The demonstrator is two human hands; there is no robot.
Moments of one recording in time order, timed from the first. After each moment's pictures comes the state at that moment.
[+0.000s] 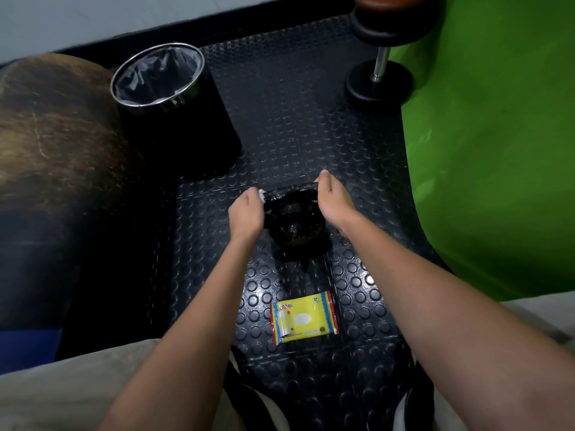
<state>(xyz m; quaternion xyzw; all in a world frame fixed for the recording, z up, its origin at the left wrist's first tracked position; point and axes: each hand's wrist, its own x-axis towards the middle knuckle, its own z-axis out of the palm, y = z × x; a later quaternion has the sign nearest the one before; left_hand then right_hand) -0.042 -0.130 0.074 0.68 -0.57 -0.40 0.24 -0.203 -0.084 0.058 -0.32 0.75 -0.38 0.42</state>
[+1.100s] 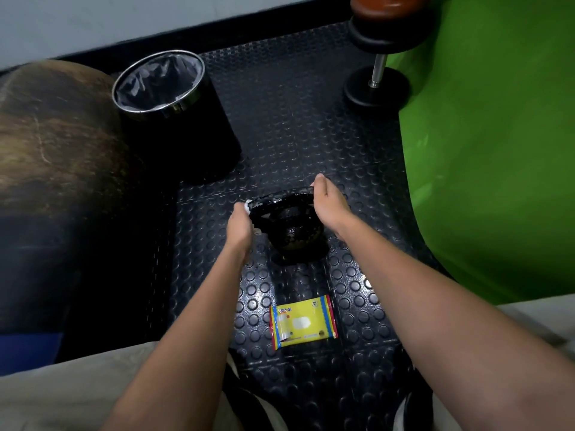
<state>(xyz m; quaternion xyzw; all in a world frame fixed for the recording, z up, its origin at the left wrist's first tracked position) -0.024 -0.130 0.058 0.68 -0.41 -0.56 0.25 -0.201 -0.088 0.059 -0.33 0.75 -0.38 0.43</state>
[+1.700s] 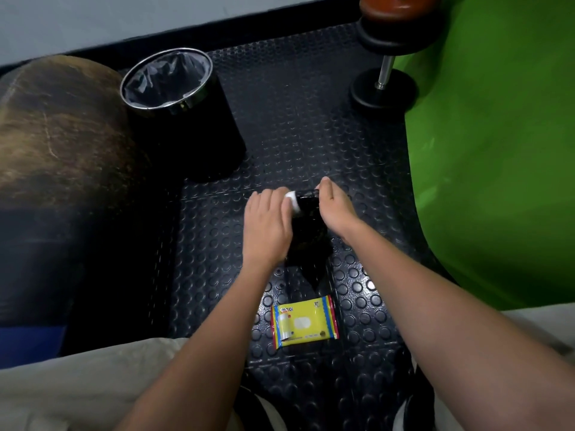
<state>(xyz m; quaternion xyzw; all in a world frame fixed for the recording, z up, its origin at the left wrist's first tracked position) -0.045 -0.100 0.054 0.46 -0.85 -0.06 0.25 -0.201 -0.084 0.057 -0.34 0.76 -0.38 0.40</state>
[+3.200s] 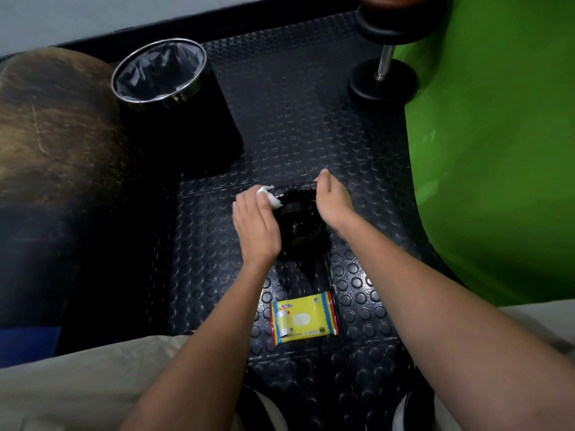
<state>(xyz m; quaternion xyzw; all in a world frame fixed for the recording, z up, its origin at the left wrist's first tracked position) -0.044 -0.102 0.034 0.58 -0.70 -0.20 0.38 -0.199 -0.090 0.053 -0.33 0.77 -0.38 0.39</state>
